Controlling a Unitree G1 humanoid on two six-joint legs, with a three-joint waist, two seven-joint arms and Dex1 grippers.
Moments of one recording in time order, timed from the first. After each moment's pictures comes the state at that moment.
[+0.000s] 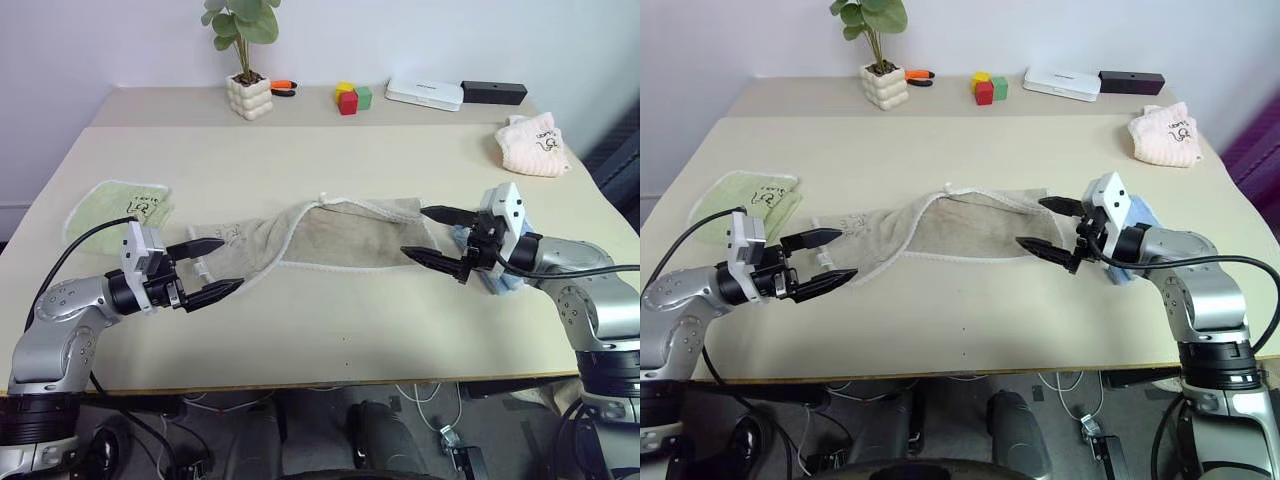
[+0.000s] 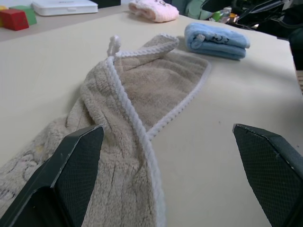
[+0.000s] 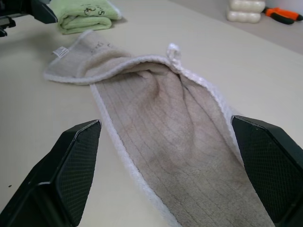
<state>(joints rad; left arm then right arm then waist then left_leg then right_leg) -0.13 0.71 0.23 -0.08 -0.58 0.28 -1.17 -0.36 -0.72 -0.12 -0.10 0.50 0.45 1.02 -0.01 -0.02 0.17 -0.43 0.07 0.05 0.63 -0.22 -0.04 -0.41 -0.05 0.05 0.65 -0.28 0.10</state>
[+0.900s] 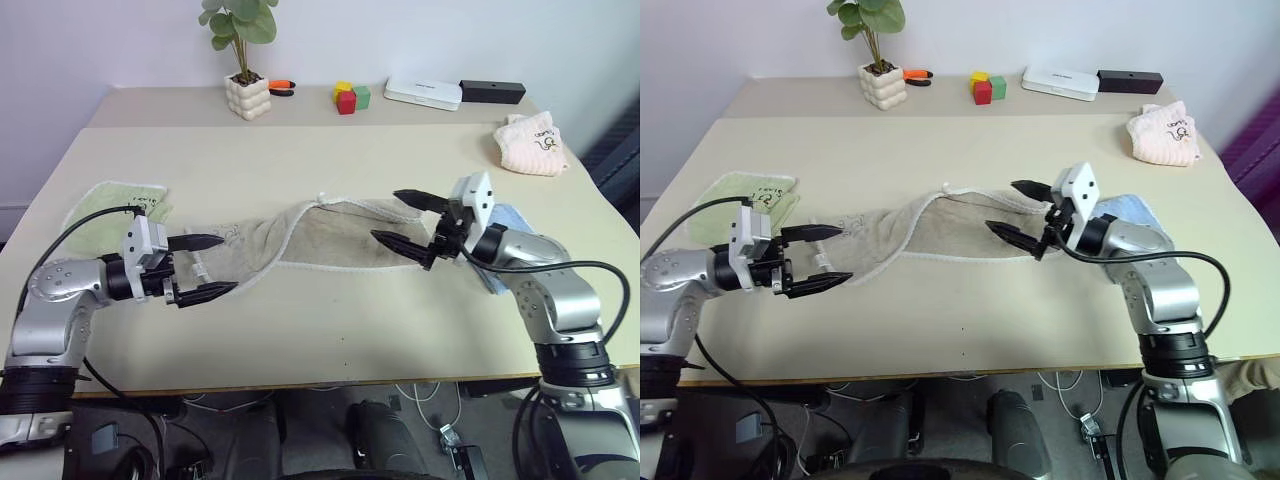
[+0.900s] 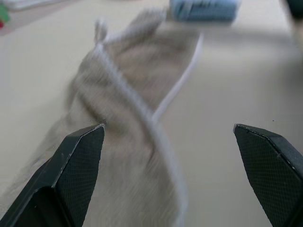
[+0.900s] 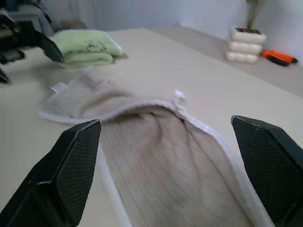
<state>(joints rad) -0.25 0.81 0.13 0.14 -0.39 0.05 -1.32 -0.45 -0.53 -0.04 -0.09 0.44 0.34 0.91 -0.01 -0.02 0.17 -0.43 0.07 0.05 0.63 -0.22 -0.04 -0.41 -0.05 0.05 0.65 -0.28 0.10</state>
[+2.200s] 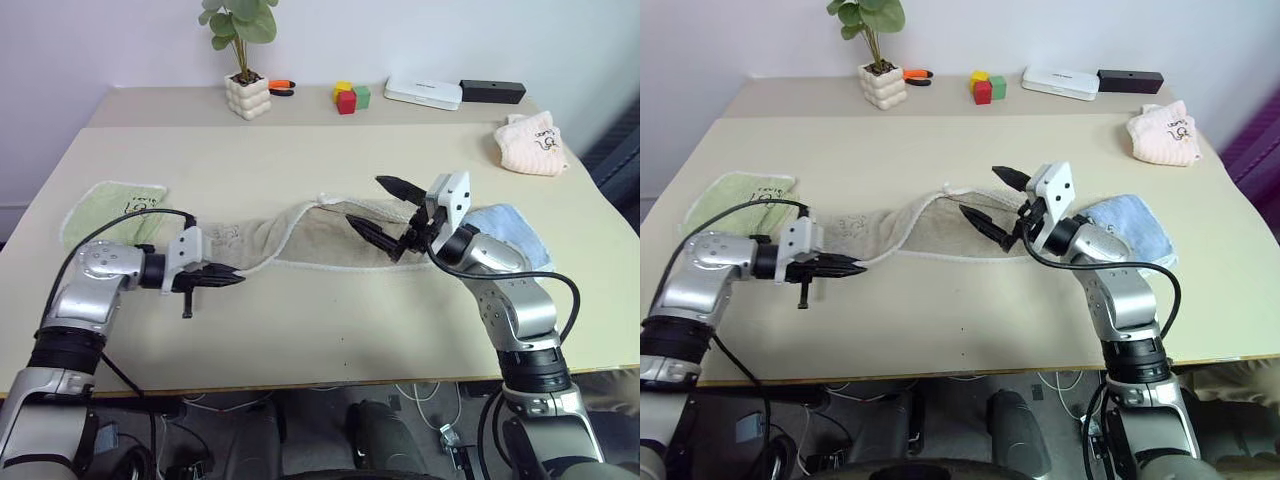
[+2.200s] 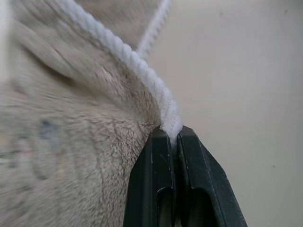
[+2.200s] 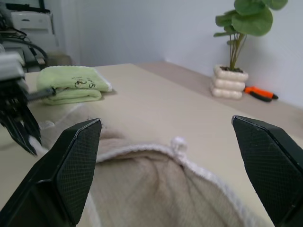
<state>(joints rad) -0.45 0.81 -0.02 0.32 -0.26 -0.03 -1.40 -0.47 -0.39 0.00 -0.07 0.37 0.22 0.75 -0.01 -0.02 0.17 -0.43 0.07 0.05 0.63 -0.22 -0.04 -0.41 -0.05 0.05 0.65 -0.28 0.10</state>
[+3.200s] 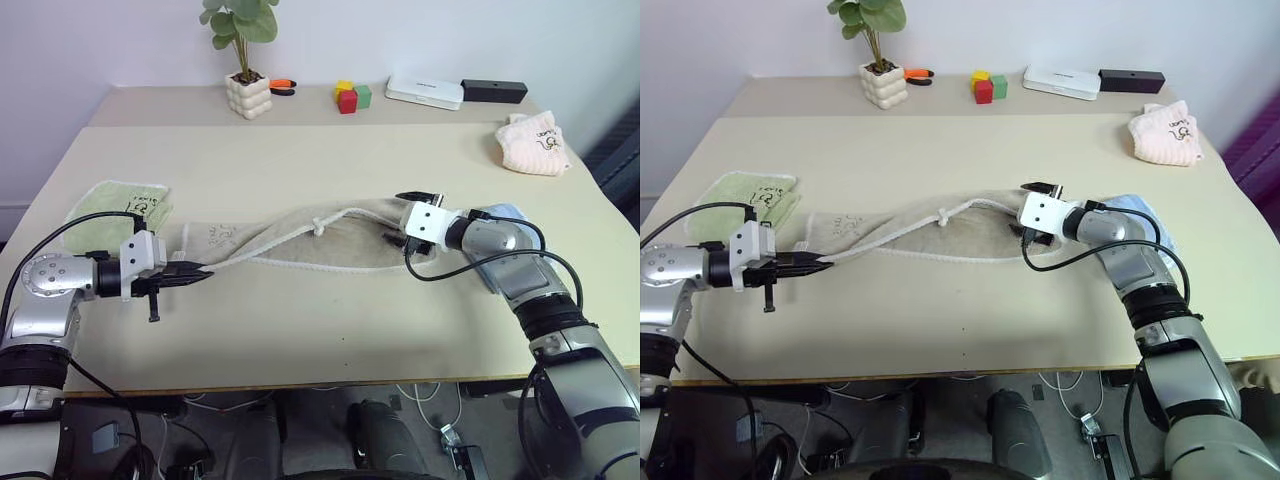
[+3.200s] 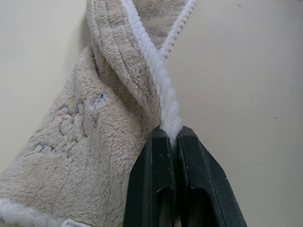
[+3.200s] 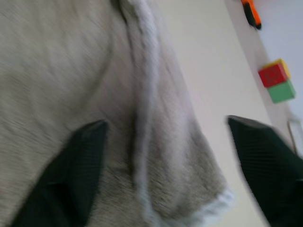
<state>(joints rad) -0.36 0.84 0.08 0.44 -0.29 -0.25 -1.40 -0.70 -0.62 0.23 0.58 -0.25 -0.29 0.67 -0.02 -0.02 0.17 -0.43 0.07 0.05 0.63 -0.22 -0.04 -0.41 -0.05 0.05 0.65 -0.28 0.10</state>
